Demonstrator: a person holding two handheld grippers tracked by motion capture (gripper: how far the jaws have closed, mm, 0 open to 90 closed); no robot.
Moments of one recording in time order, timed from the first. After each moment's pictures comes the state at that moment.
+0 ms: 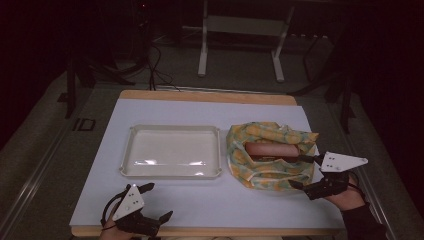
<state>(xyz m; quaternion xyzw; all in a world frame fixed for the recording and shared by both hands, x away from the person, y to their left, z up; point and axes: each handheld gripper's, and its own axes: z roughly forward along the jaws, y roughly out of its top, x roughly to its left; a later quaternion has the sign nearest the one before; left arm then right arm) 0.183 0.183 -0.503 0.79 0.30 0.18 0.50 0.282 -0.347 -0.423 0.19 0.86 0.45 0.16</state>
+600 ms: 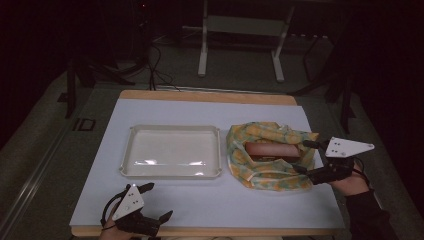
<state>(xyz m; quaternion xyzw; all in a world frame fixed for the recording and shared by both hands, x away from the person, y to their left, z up) 0.183 0.183 -0.503 0.79 0.30 0.18 0.50 0.306 -0.352 -0.397 0.19 0.85 0.45 0.20</state>
